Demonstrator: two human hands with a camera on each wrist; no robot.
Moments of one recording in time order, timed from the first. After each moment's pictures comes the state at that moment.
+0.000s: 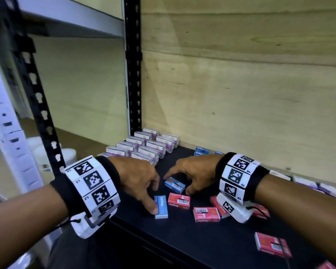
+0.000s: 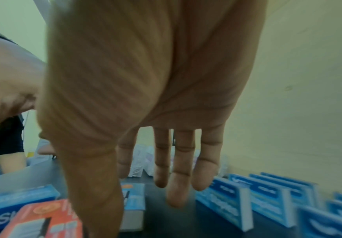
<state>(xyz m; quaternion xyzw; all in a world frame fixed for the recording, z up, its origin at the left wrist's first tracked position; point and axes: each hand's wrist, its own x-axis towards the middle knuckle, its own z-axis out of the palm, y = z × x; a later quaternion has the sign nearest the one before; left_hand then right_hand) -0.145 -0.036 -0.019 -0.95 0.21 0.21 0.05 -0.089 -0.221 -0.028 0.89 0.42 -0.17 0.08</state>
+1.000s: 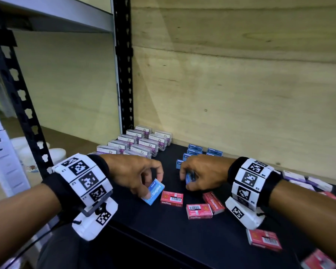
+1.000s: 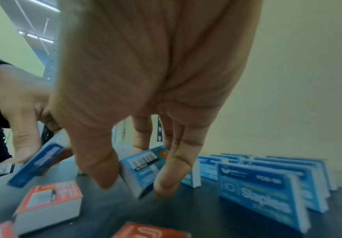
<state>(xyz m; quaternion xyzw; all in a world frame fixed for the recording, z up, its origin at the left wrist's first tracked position) -0.131 -0.026 -0.031 -0.90 0.21 0.27 -0.25 -0.094 -0.263 -0.041 0.93 0.34 -0.13 -0.02</state>
